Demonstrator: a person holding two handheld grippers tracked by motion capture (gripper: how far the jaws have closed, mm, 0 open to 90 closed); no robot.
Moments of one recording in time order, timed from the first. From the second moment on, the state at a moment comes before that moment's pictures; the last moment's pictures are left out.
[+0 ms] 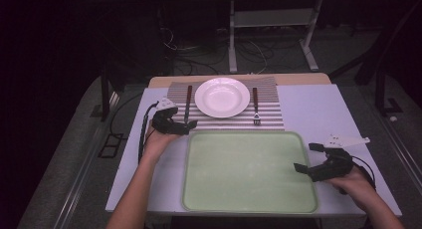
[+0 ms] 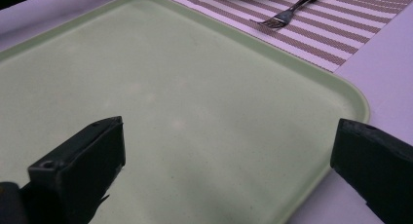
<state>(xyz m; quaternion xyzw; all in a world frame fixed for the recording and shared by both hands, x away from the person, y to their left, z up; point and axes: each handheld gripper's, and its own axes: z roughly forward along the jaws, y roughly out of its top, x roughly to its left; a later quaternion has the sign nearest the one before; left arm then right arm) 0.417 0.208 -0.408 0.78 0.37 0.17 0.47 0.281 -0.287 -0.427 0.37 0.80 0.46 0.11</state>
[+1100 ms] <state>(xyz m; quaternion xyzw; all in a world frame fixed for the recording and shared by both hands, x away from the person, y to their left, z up) 0.467 0.201 -0.420 0.79 0.38 0.19 0.44 0.282 -0.287 -0.428 0.38 0.80 0.46 0.11</state>
